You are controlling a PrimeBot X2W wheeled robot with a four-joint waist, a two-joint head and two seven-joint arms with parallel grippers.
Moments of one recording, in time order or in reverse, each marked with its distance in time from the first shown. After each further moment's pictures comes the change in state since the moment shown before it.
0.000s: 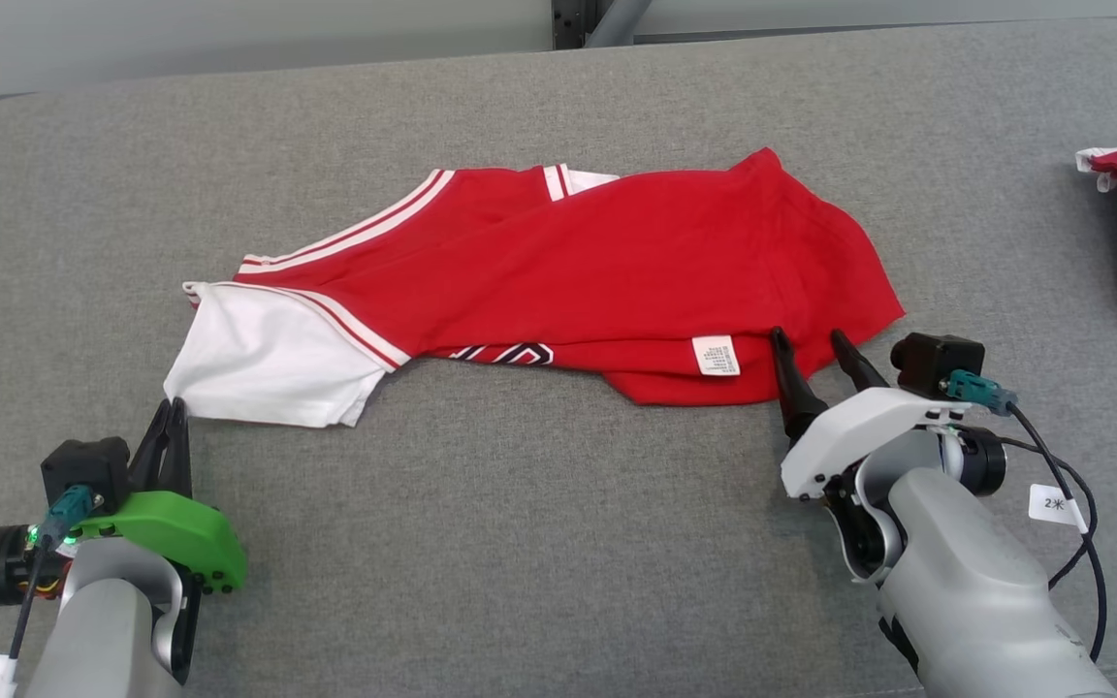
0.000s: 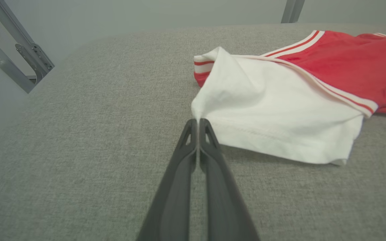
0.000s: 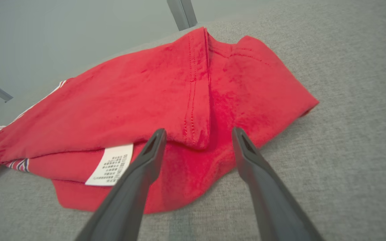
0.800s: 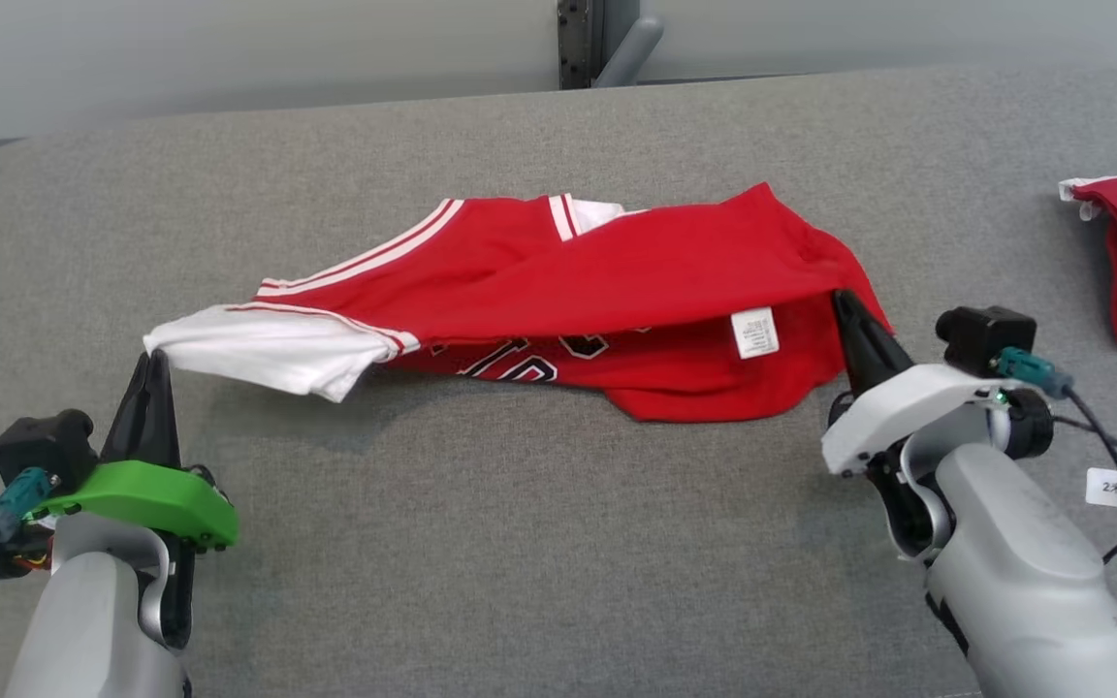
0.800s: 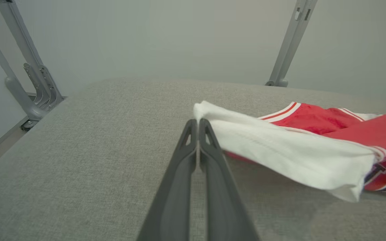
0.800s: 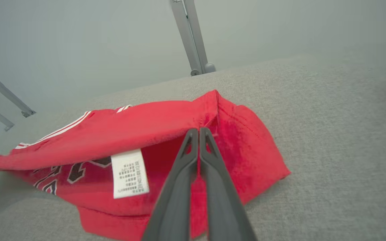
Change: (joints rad) left arm 0.001 -0.020 0.041 -0.105 -0.090 -0.007 0.000; right arm 0.020 -0.085 0.040 -0.120 0.020 0.000 0.000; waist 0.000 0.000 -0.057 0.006
